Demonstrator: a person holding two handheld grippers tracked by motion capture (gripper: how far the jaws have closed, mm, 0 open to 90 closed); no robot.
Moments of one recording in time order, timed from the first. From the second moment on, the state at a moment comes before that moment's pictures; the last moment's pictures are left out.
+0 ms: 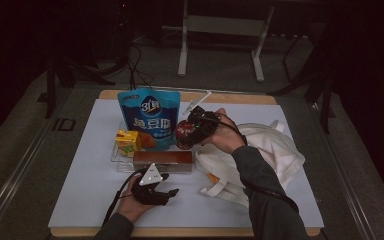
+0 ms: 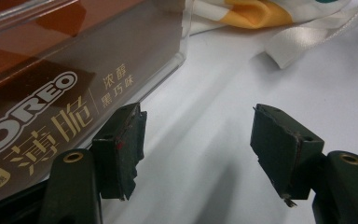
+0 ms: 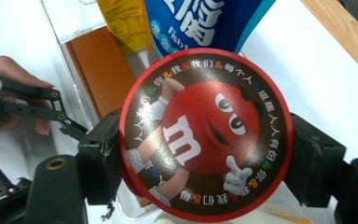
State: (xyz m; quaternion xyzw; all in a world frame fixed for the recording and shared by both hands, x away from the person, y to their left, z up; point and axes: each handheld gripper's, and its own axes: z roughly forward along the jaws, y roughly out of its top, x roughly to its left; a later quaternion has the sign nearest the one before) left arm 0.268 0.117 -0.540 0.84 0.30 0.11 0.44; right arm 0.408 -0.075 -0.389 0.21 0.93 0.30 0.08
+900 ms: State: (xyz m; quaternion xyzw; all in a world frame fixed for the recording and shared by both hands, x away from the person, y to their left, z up) left arm 0.268 0.117 -0.540 0.84 0.30 0.11 0.44; right arm 0.415 -0.065 -0.410 0.23 0.92 0.29 0.08
